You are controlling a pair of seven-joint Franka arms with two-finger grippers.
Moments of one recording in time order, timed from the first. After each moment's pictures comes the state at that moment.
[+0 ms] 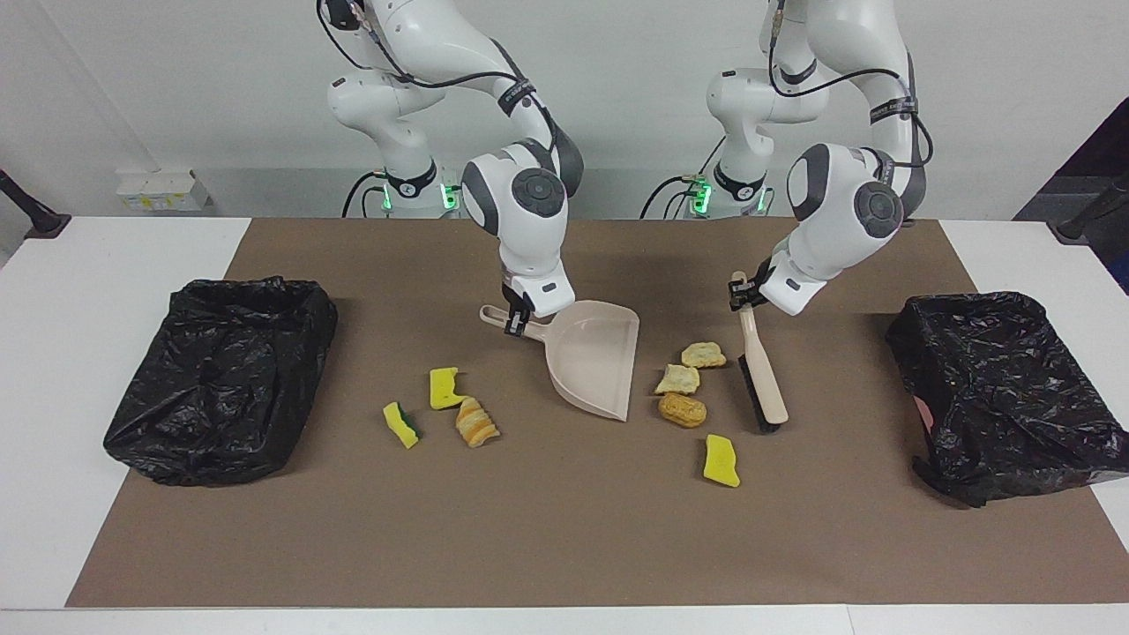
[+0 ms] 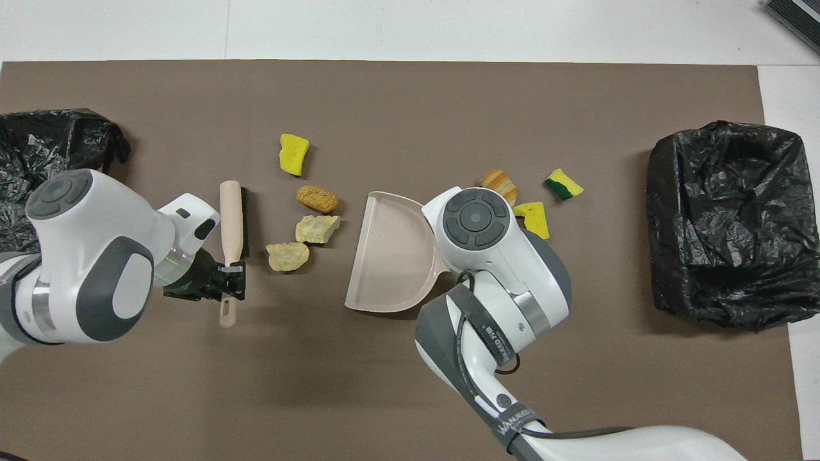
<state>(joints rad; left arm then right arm) -0.10 0.02 -0.10 -2.17 -0.22 1.93 -0.21 0.53 0.28 0.00 -1.86 -0.08 2.01 -0.74</state>
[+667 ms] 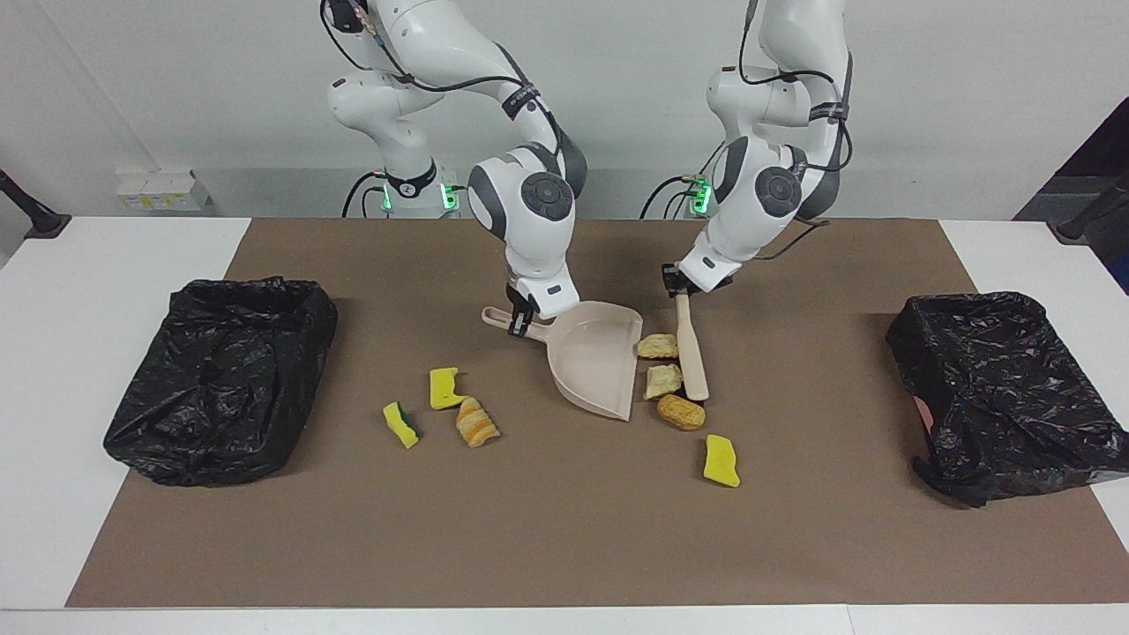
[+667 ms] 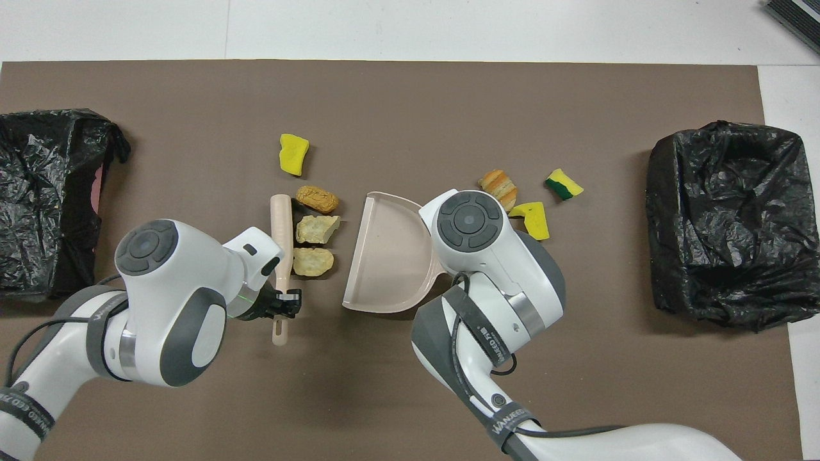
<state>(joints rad) -0.35 -0.01 -0.12 -2.28 -0.33 2.11 -0.23 0.54 0.29 0.00 -1.86 -0.10 2.01 -0.72</state>
